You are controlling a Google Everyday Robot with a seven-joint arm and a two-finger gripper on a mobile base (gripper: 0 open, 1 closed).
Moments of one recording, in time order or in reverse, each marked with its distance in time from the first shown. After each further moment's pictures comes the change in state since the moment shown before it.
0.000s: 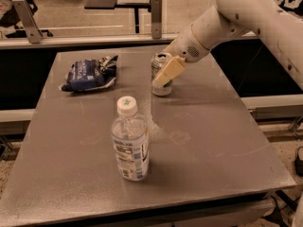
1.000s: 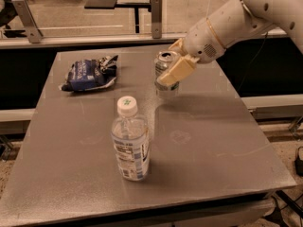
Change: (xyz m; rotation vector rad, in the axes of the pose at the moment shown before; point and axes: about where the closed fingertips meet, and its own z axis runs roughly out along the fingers) arm -0.013 0.060 -0.048 -0.118 -0.099 -0.098
